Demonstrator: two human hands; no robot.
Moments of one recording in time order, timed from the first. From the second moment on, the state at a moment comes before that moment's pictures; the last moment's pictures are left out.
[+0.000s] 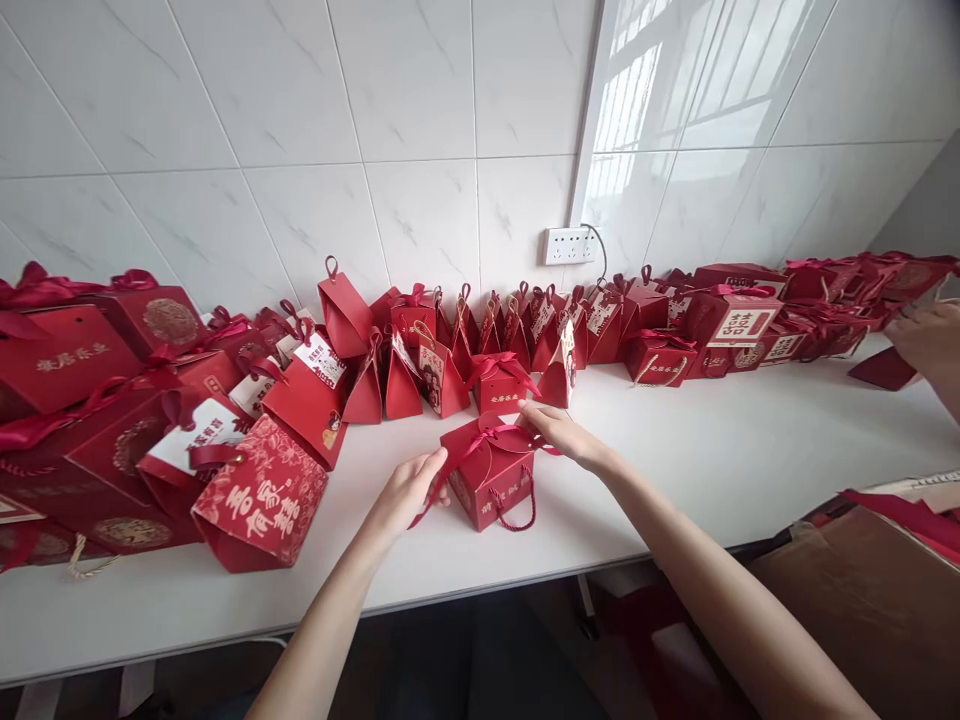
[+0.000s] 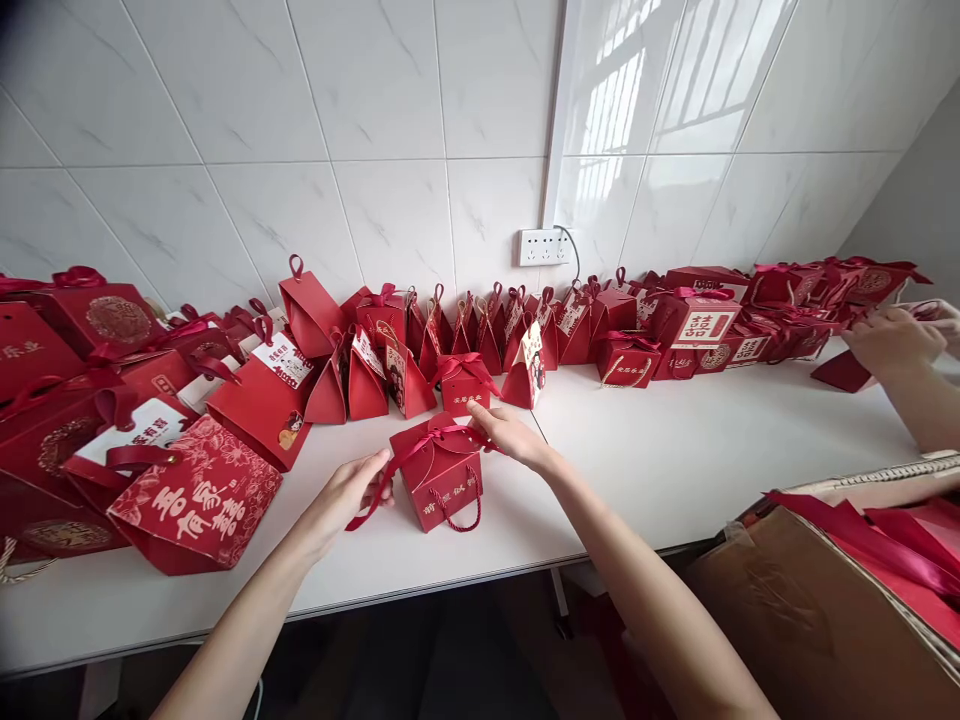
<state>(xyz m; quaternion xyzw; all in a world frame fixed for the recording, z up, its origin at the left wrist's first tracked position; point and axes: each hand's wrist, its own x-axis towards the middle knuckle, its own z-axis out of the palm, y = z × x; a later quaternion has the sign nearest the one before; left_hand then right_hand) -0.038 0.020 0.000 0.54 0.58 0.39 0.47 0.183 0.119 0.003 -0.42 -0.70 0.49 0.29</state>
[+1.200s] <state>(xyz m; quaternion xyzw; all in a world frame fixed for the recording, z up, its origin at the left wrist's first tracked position) -0.074 0.013 -0.017 0.49 0.47 0.37 0.63 0.220 0.111 -0.015 -0.33 -0.61 0.67 0.27</state>
